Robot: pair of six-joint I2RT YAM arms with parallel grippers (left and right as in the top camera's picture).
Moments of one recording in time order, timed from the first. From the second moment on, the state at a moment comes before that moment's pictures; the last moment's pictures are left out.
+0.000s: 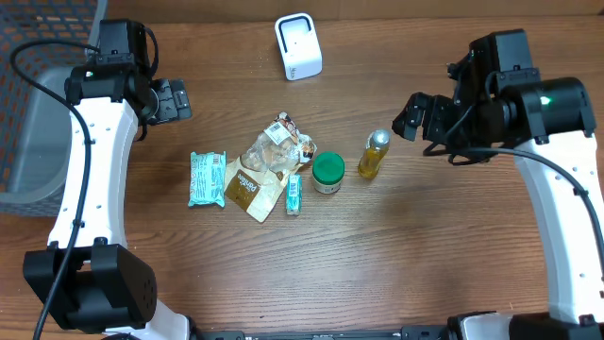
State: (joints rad) left arm 0.06 1.75 1.67 -1.07 -0.16 -0.21; right arm 0.14 1.54 1.72 -1.38 -0.23 0.40
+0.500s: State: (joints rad) left arm 0.06 1.75 1.67 -1.07 -0.16 -0.21; right arm 0.28 1.67 1.72 -1.35 -0.02 0.57
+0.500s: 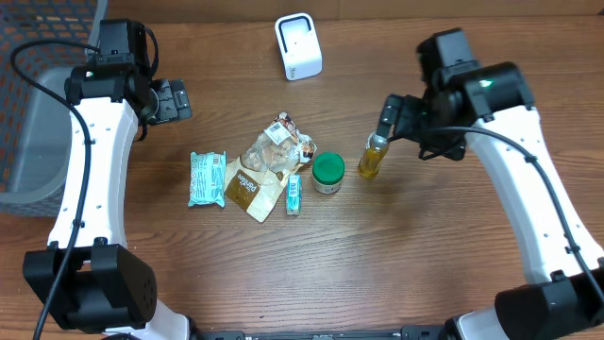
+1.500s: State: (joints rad) left arm 0.06 1.75 1.67 -1.07 -0.16 -0.21; right arm 0.40 1.86 1.69 -1.21 0.16 0.65
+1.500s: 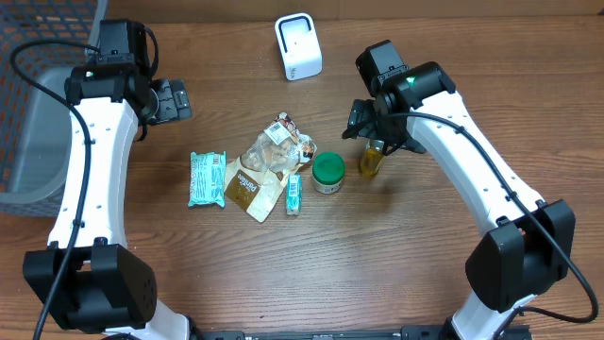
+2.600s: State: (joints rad) left arm 0.06 1.75 1.67 -1.07 -0.16 -0.21; right arm 0.40 1.86 1.69 -1.16 0.17 0.67
